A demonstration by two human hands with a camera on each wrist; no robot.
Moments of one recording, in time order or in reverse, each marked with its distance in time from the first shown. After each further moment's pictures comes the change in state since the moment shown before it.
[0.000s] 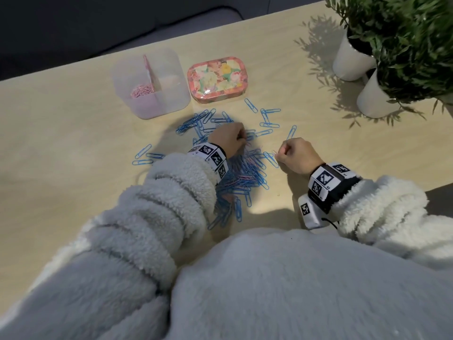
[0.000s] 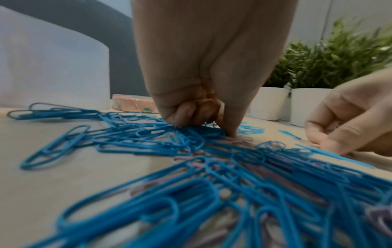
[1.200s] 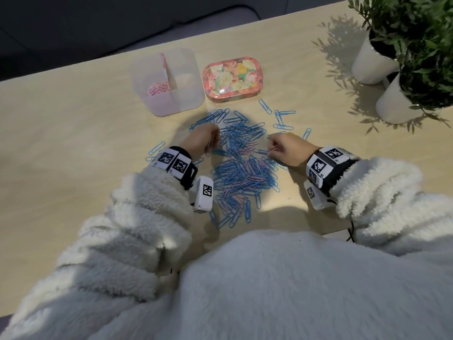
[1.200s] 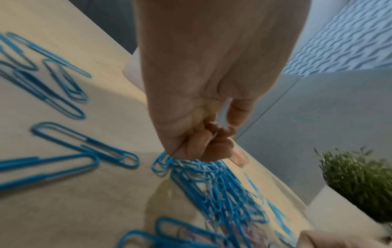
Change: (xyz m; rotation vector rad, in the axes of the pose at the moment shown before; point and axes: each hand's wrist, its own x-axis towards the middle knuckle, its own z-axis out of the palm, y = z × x) left_hand -0.031 -0.049 -0.033 -0.929 0.067 -0.453; right_hand 0.033 -0.033 0.005 -0.220 -0.273 -0.378
